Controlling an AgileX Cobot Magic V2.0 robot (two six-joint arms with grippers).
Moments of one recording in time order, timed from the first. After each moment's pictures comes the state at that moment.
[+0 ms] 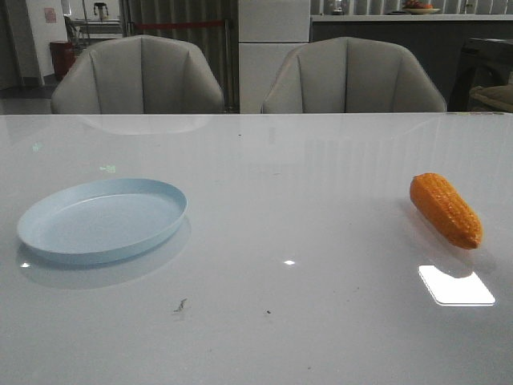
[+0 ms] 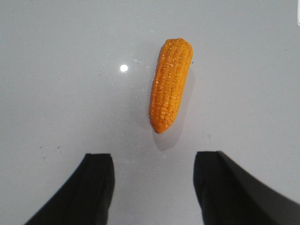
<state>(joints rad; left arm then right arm) -0.10 1.23 -0.90 0.02 0.60 0.00 0.08 0.99 -0.69 0.20 0.52 -0.20</state>
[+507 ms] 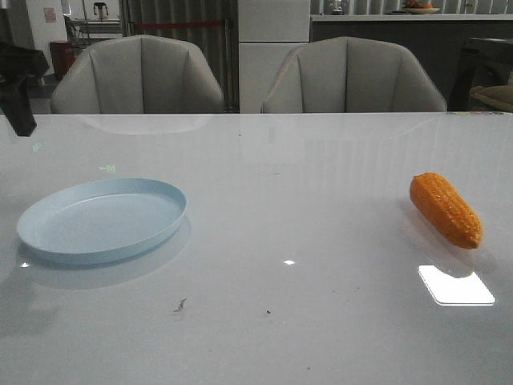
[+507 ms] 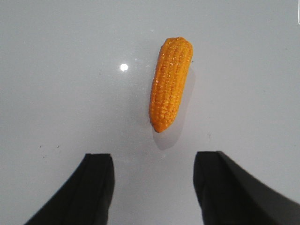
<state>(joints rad) -0.10 1.80 -1.43 0.02 0.85 0.00 0.08 0.99 -0.69 0.20 0.52 -0.20</state>
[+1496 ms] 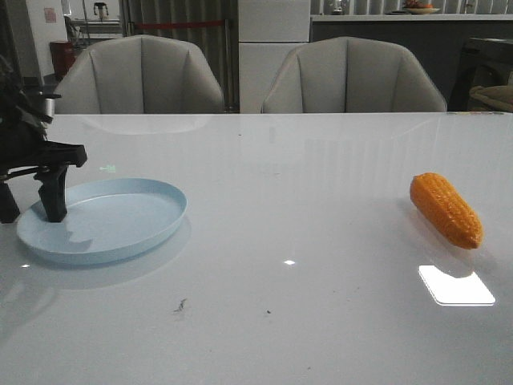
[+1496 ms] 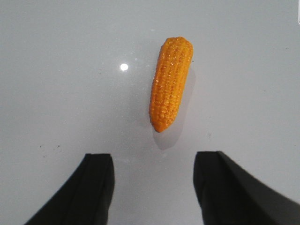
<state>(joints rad) -0.10 2.11 -1.53 -0.07 0.92 0.00 0.08 0.99 -0.69 0.20 0.52 -0.20</state>
